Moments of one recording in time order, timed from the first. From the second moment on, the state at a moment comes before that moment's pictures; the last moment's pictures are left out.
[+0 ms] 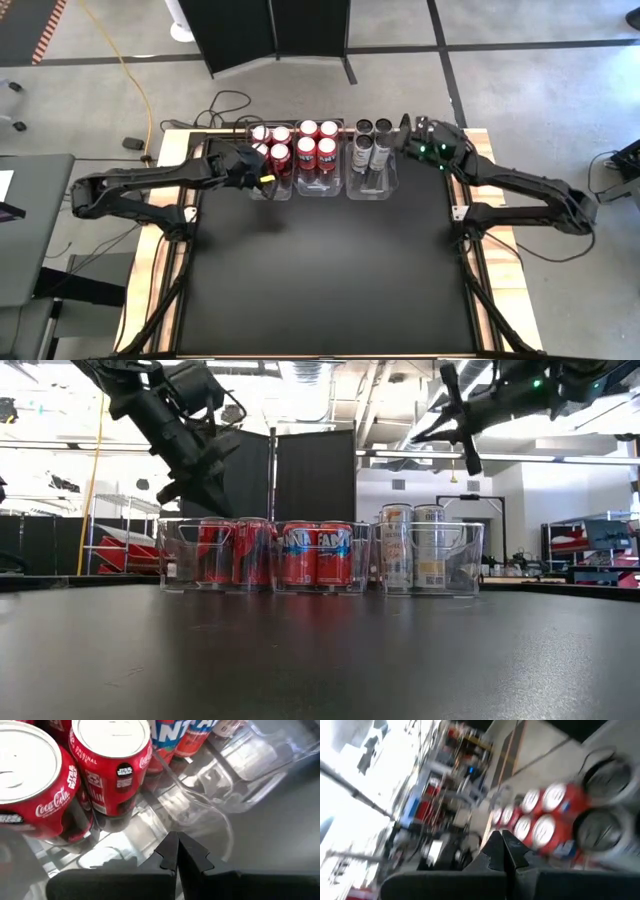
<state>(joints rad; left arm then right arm) 0.38 1.16 0.75 -0.34 -0.15 -0.52 -0.61 0.98 0.66 0.22 0.00 1.13</state>
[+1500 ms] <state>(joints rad) 0.48 1.24 0.75 -0.18 -0.04 -0.48 -0.17 0.97 0.66 0.22 0.00 0.89</state>
